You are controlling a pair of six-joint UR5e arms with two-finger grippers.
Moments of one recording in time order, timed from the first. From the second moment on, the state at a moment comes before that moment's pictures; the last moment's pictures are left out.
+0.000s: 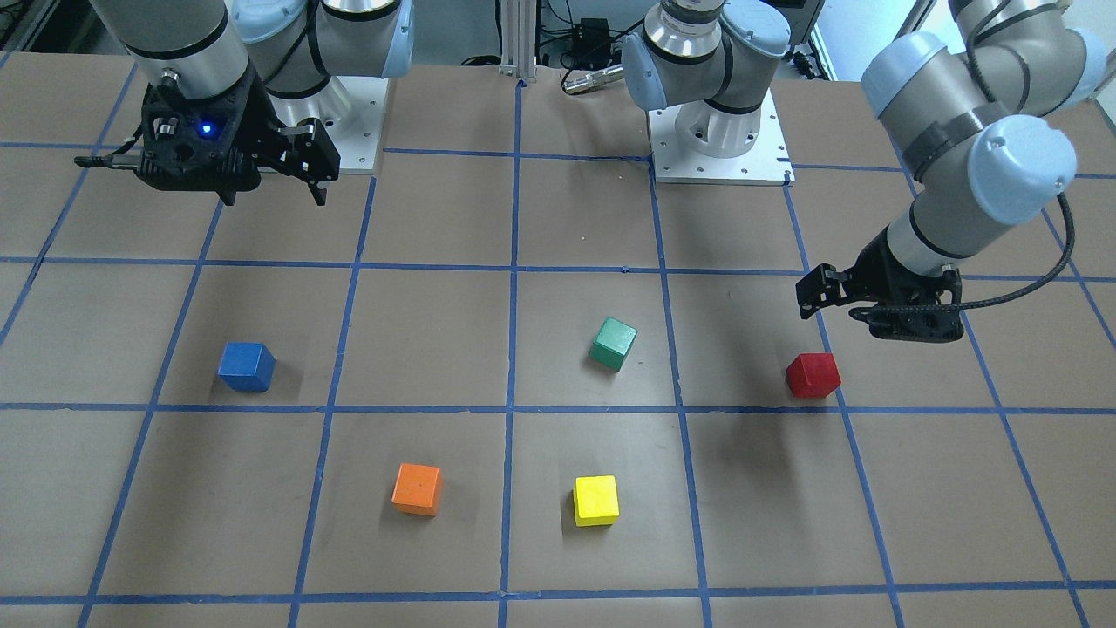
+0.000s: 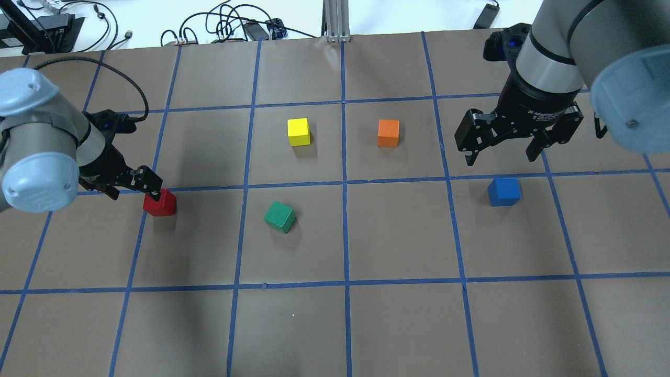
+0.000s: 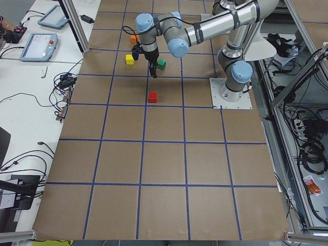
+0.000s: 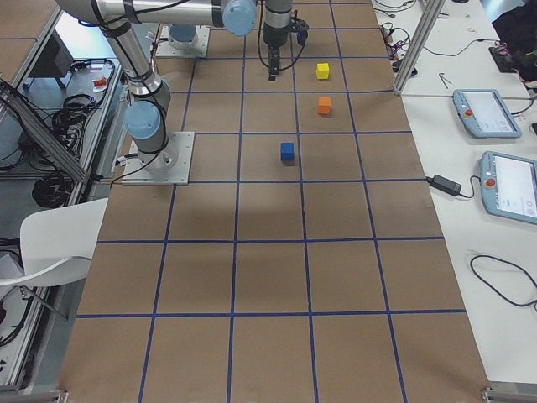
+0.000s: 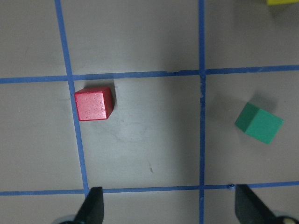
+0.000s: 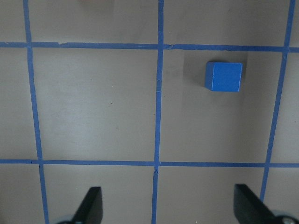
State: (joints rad) left arm -1.19 -1.72 -2.03 -1.02 1.60 0.46; right arm 1.57 -1.65 1.70 -1.54 -1.58 -0.03
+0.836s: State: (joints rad) left arm -1.19 -1.86 -2.06 -0.82 1.59 0.48; right arm 1.57 -1.65 1.70 -1.54 -1.58 -0.03
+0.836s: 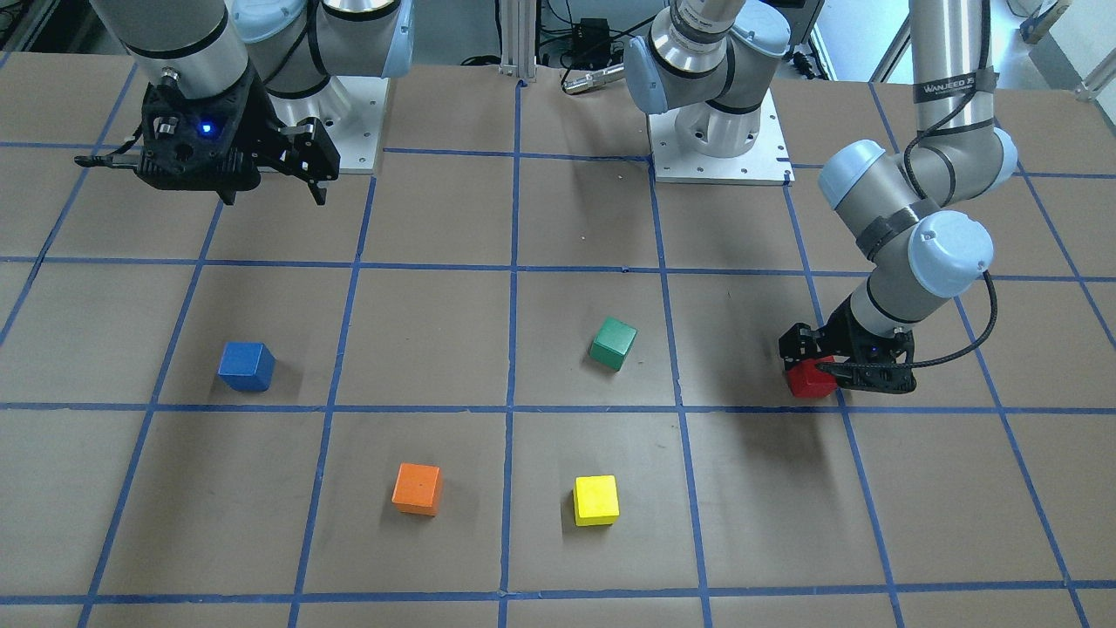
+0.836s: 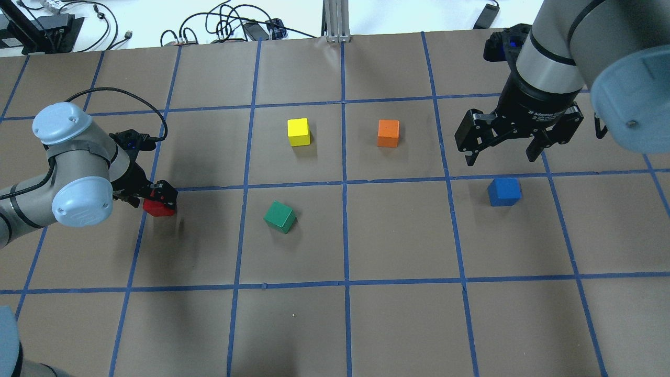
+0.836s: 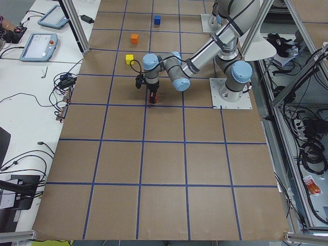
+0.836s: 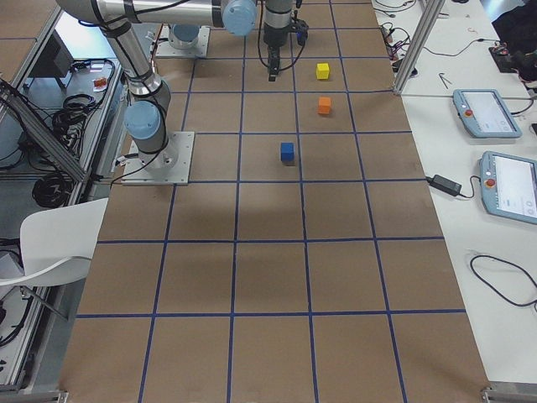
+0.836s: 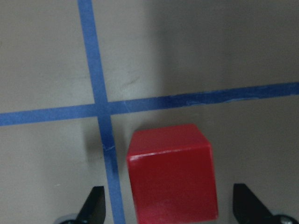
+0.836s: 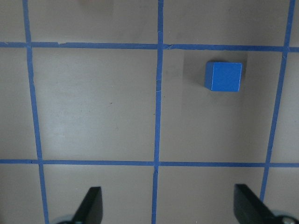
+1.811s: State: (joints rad) left arm -1.40 -1.76 -1.91 -1.03 1.59 0.29; right arm 1.57 -1.65 1.70 -1.54 -1.58 -0.02
